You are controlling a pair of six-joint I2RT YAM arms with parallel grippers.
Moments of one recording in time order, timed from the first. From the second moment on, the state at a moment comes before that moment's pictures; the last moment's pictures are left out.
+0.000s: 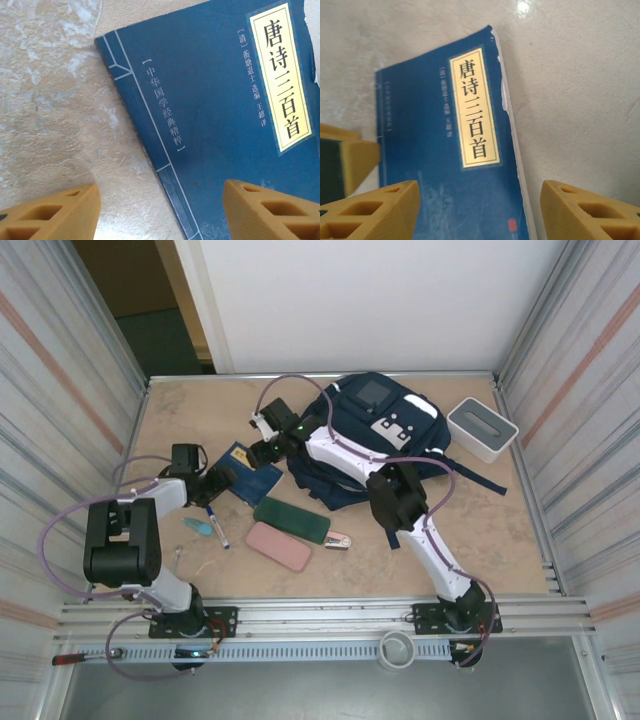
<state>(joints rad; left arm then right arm) 0.02 1.56 0.74 -0.18 0.22 -0.60 0.80 2.47 2.21 -0.62 -0.17 0.22</state>
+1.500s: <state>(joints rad) 0.05 1.52 0.71 -0.02 0.39 -0.73 0.70 2.45 2.20 -0.45 -0.53 0.60</state>
